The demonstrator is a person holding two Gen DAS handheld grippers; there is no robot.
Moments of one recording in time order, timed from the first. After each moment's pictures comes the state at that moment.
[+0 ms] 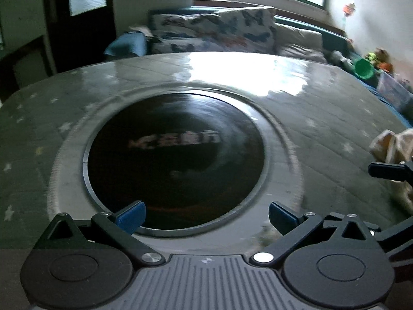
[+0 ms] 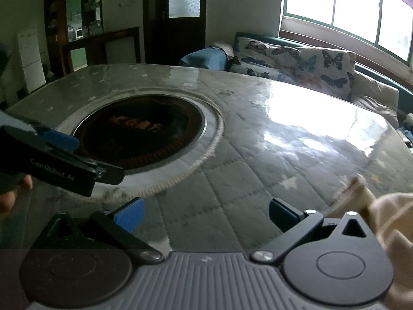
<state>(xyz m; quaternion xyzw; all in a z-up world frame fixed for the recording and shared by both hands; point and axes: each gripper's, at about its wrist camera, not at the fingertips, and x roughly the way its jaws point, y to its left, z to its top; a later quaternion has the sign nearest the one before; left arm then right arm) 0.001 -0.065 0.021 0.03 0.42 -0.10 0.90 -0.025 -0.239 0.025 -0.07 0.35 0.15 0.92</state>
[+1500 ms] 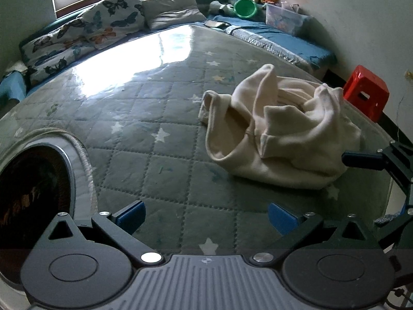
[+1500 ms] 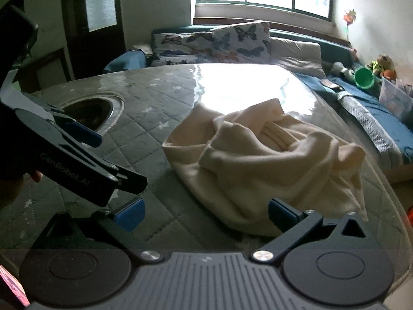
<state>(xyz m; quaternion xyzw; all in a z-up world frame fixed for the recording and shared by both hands) -0.033 -0.240 0.047 0.16 0.44 -0.33 0.82 -0.137 -0.350 0.042 0.02 0.37 -0.02 0.93</state>
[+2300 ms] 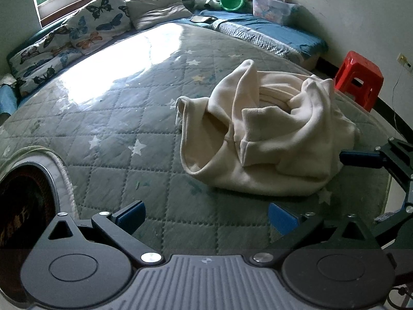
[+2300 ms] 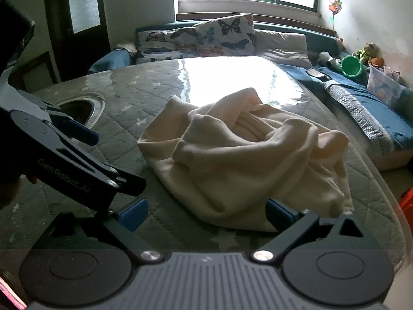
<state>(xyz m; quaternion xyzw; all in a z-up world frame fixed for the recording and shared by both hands) -0.032 -0.269 0.044 0.19 0.44 -0.34 0.81 -0.135 -0.368 0.039 0.04 0.38 -0.05 0.92</state>
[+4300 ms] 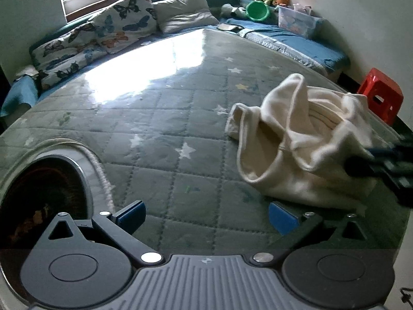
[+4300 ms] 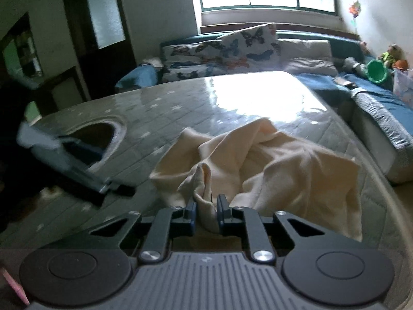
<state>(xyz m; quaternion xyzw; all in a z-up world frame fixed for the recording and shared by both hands) -0.002 -0.232 0.043 0.17 0.43 -0.30 0.84 -0.122 -0.390 0.061 0.07 0.35 0.03 0.93</state>
